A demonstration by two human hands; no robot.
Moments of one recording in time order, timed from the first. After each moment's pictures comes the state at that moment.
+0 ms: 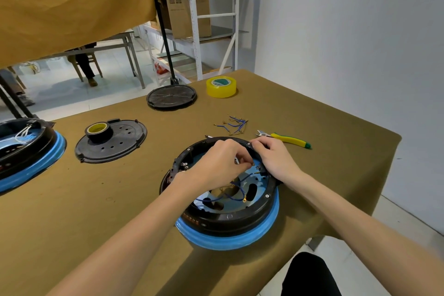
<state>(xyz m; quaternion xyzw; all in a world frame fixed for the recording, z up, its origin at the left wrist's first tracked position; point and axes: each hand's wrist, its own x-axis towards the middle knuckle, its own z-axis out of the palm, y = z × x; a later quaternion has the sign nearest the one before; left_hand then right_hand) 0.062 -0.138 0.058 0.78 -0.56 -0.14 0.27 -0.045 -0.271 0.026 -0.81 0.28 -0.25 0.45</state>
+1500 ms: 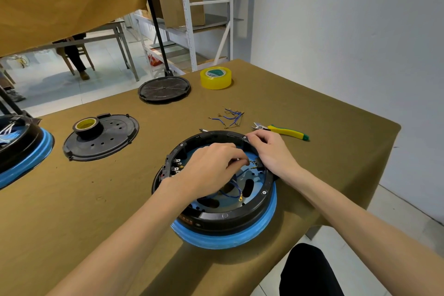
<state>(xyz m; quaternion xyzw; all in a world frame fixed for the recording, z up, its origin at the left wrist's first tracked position) 0.064 -0.129 0.042 0.76 -0.62 -0.02 0.18 -0.045 -0.275 0.019 -0.79 0.29 -0.25 0.47</state>
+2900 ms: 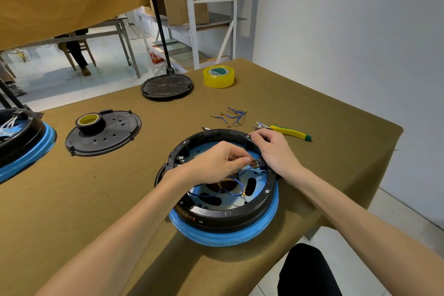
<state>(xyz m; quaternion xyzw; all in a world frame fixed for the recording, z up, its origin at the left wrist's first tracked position) 0.074 -0.136 0.040 0.69 -0.57 -0.30 0.31 -0.041 -0.276 0.017 -0.79 0.29 -0.26 0.48</state>
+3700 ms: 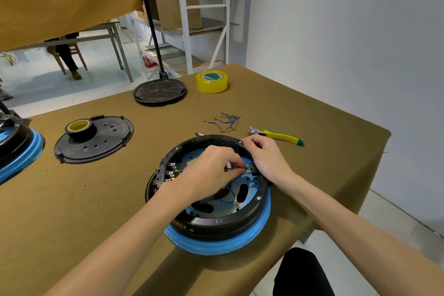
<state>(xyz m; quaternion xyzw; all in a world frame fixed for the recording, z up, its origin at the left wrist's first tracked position) 0.065 -0.132 0.041 0.72 -0.63 -0.11 0.29 -0.041 -0.271 0.018 -0.79 0.30 -0.26 0.47</state>
